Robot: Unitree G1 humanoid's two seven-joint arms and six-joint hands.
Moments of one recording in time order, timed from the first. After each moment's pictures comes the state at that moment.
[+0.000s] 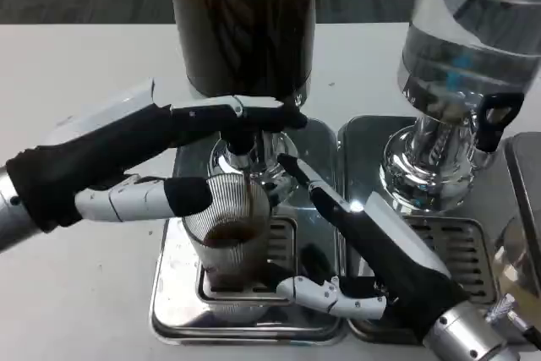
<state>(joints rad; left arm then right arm) -0.15 0.66 0.11 -0.03 -0.31 -0.43 -0.95 0.15 -0.26 0.27 -0.12 -0.33 -0.25 0.21</state>
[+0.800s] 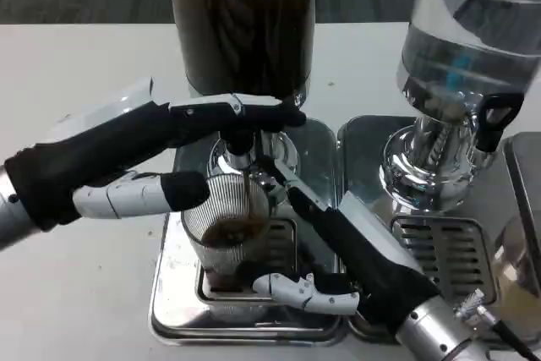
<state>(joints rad) -0.15 0.66 0.11 -0.04 -0.33 -0.39 -0.95 0.09 -0.21 0.33 -0.04 -0.36 -0.26 0.16</state>
